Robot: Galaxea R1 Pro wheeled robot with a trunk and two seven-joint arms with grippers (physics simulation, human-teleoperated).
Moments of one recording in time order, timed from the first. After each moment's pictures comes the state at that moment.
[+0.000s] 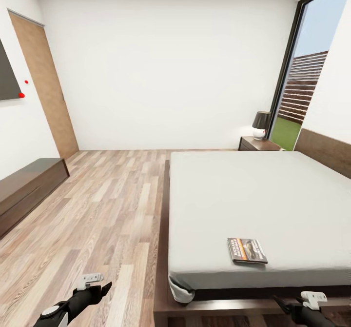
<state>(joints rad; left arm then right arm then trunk) -0.40 0.13 0.36 -0.45 -0.12 -0.01 -0.43 -0.46 -0.42 -0.05 -0.09 -0.29 -0.27 0.66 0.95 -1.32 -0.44</state>
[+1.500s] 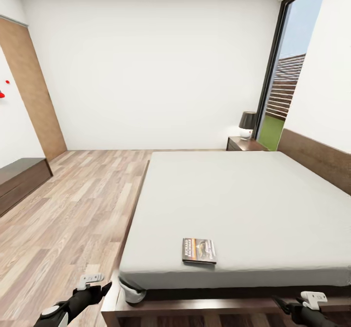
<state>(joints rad) -0.40 0.13 0.36 -0.45 -0.12 -0.01 -0.43 -0.46 -0.42 -0.05 -0.09 -0.29 -0.27 0.66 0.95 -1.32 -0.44</state>
